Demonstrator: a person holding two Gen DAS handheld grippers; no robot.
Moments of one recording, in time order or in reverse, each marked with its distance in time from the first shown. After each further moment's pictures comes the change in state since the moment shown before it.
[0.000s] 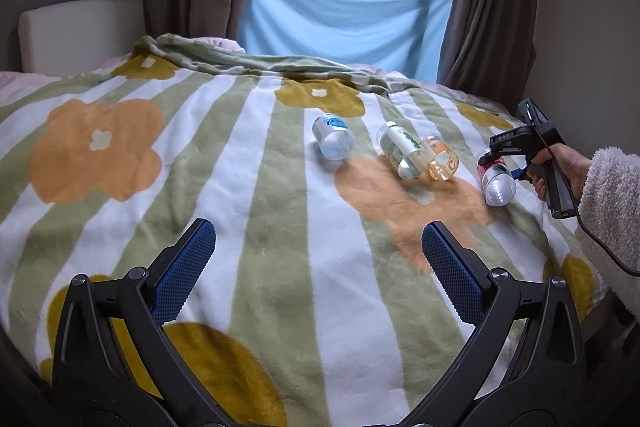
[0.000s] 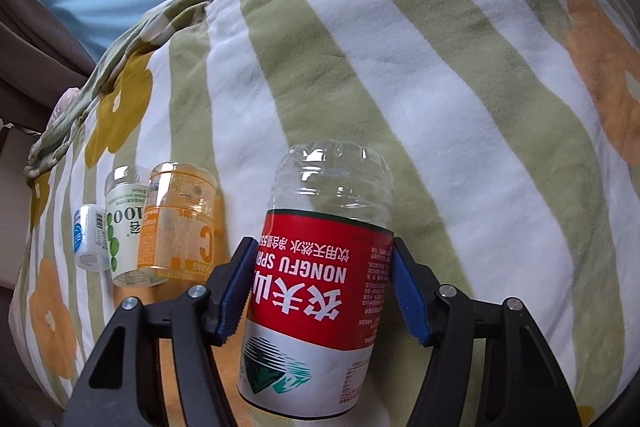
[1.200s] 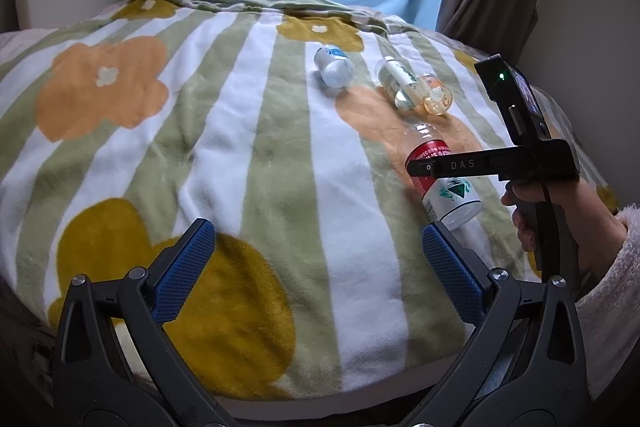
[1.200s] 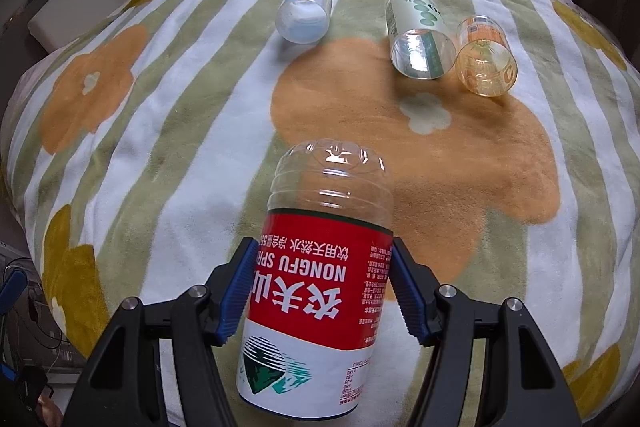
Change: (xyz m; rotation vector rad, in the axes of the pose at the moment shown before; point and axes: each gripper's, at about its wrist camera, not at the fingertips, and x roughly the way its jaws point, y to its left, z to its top) left arm -0.023 0.014 -0.030 -0.029 0.233 -0.024; right arm -0.002 0.165 -0.209 -0.579 0.070 0.061
